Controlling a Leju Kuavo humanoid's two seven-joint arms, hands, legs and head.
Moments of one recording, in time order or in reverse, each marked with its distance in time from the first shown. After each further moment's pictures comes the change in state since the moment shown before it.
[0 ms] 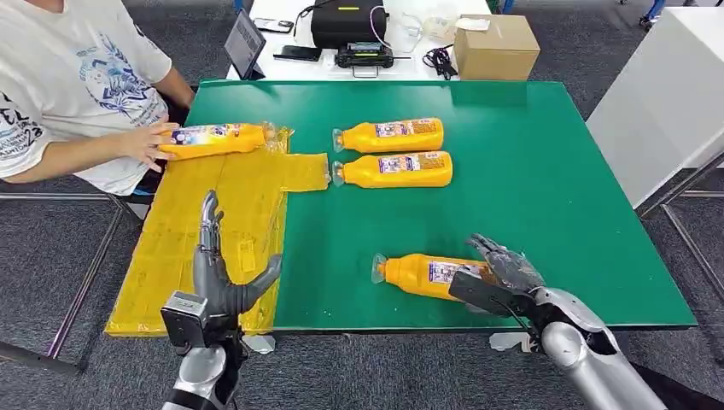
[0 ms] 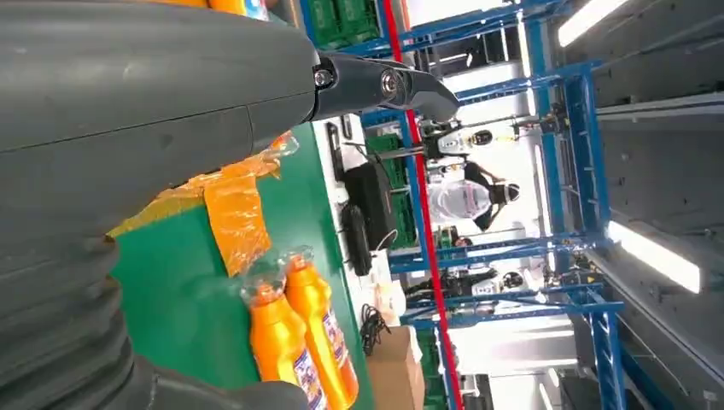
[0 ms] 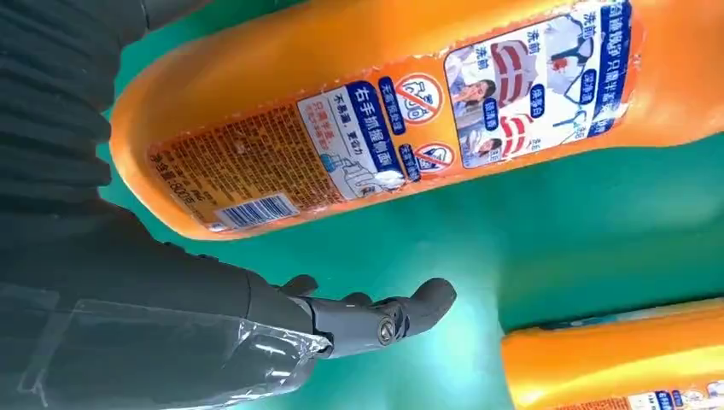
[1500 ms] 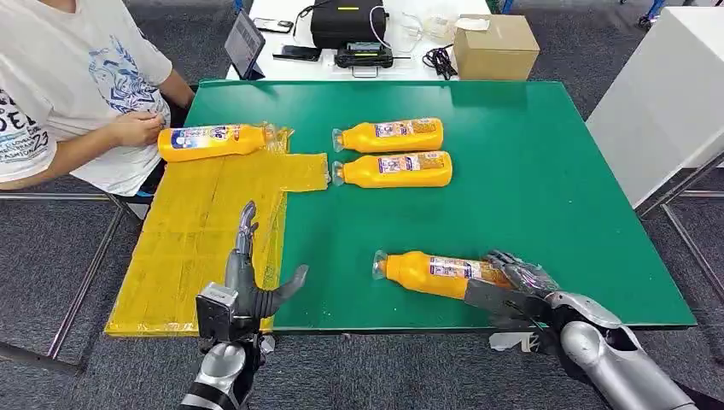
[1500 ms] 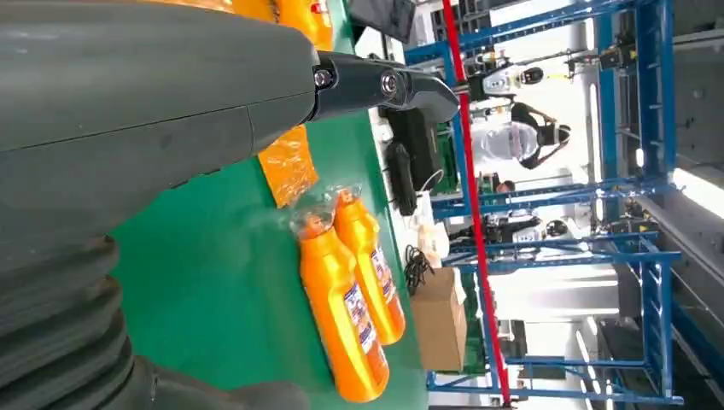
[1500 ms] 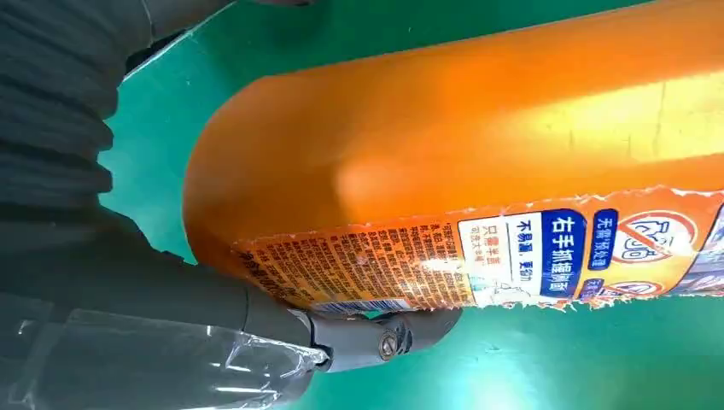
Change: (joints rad) left arm -0.052 -0.027 -0.018 0.187 0.012 -0.074 0.000; right arm -0.039 -0.120 0.100 0.074 -0.096 0.075 0.065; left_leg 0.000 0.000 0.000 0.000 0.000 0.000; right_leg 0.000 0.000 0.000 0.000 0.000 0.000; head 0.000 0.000
